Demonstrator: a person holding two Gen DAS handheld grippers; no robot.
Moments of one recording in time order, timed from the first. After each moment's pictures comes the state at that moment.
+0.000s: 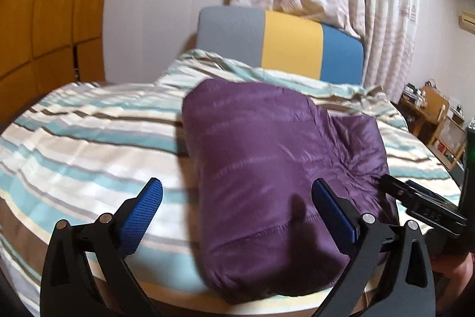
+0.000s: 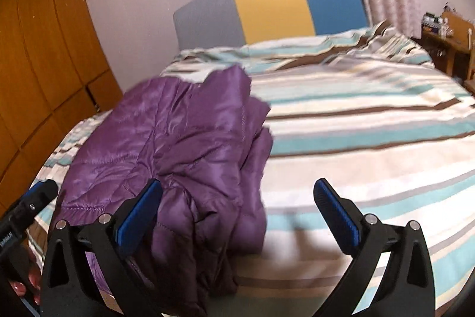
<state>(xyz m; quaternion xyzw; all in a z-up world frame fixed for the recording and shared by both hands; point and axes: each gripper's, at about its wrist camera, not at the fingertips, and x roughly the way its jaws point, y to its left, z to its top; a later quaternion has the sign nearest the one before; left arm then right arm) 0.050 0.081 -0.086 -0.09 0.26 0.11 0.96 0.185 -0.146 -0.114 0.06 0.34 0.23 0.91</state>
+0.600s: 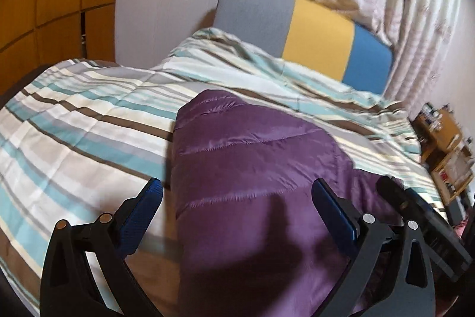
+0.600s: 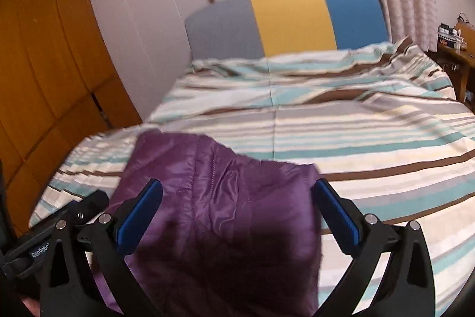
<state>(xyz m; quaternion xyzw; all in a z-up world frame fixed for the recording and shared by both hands) 0.157 0.111 -0.064 -0.17 0.33 0.14 0.92 0.258 -0.064 -0.066 0.05 0.35 0.24 0.90</state>
